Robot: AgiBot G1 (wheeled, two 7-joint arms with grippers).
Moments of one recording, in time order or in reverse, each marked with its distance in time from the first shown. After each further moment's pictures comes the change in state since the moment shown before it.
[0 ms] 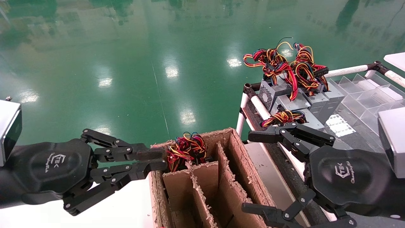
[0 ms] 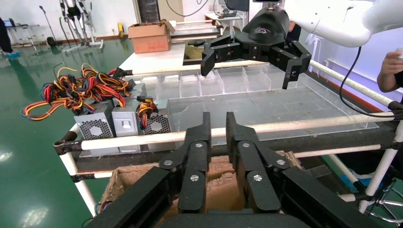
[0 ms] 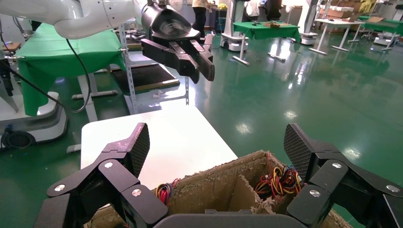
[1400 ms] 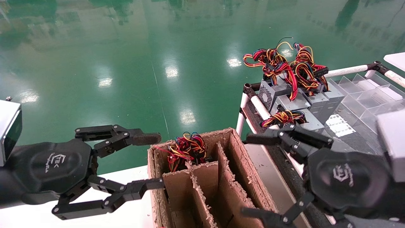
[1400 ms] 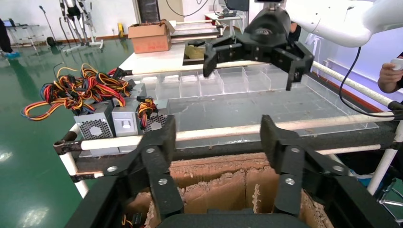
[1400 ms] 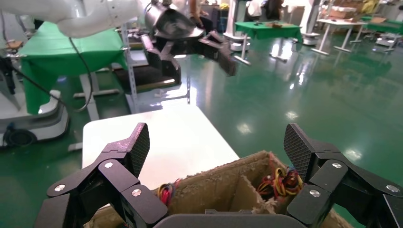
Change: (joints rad) left arm 0.000 0.000 0.000 0.000 0.000 0.000 0.000; right arm -0.011 0.000 -0.009 0.006 -0.023 0.014 0.000
